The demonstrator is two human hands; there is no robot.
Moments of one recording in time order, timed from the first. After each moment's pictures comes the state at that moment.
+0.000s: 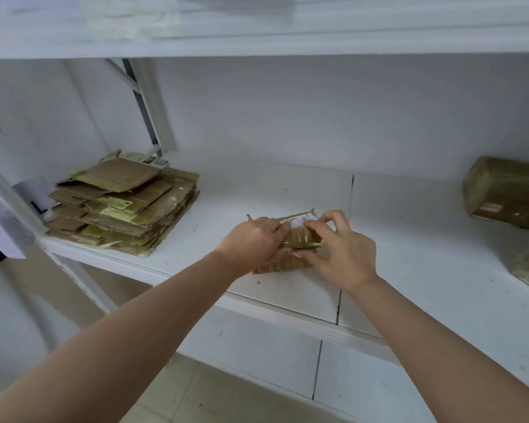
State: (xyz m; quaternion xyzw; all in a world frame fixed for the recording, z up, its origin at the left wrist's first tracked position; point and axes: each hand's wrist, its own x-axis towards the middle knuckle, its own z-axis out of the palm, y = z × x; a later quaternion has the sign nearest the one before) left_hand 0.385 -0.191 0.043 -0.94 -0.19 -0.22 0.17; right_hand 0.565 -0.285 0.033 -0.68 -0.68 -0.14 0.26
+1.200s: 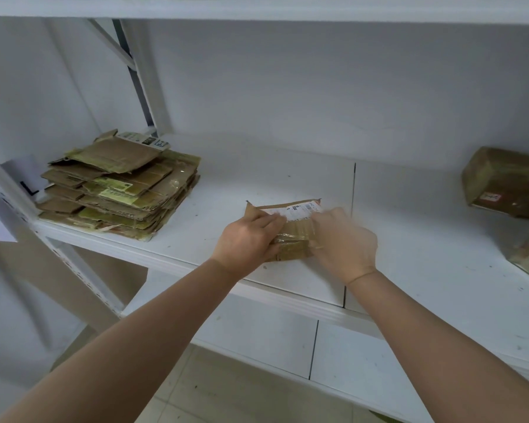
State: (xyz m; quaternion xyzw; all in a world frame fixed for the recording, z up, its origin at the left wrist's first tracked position) left_hand 0.357 -0.210 0.025 -0.92 -0.25 -0.29 0.09; right_hand 0.551 -0.278 0.012 -0.62 -0.66 -0.29 0.31
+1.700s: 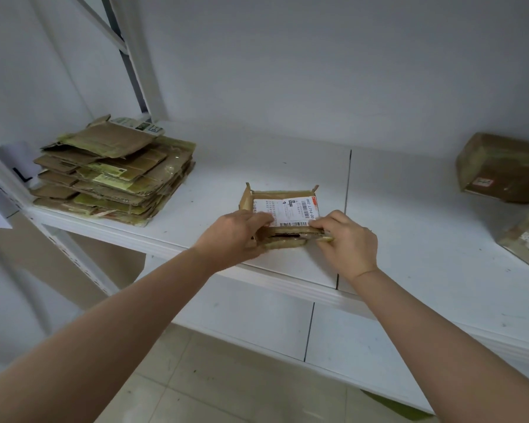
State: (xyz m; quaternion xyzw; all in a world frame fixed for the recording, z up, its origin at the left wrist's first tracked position) left_hand 0.333 -0.220 0.023 -0.94 -0.28 -0.18 -0.01; right_hand 0.556 -0.308 0.002 -0.68 -0.65 -0.09 0.33
